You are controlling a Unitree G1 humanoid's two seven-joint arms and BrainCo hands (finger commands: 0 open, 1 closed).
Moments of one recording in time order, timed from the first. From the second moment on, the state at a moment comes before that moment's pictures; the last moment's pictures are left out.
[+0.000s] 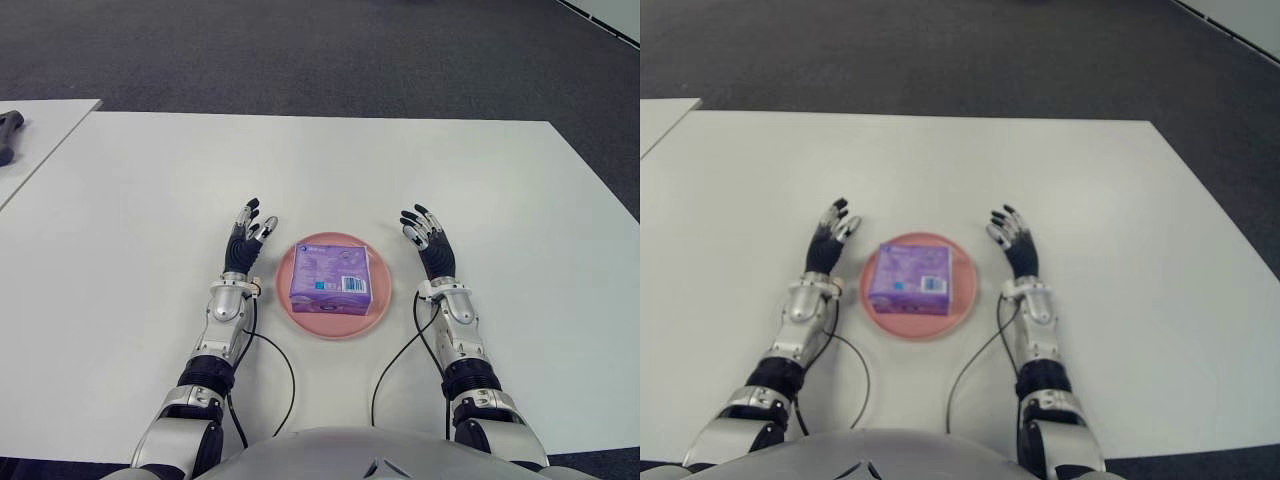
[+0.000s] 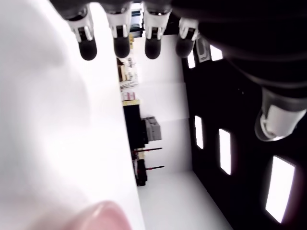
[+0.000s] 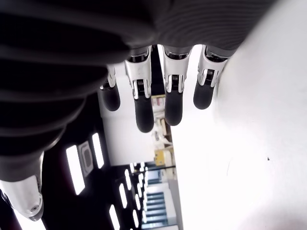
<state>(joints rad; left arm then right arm) -0.19 0.07 0.03 0.67 0.04 -0.49 0.08 -0.21 -0.06 -0.17 0.62 0.17 -0.35 0.17</state>
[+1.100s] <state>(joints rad) -0.21 0.06 0.07 0.66 -0.01 -0.37 0.06 -0.18 -0.03 -0.17 0.55 0.16 -0.31 0.12</state>
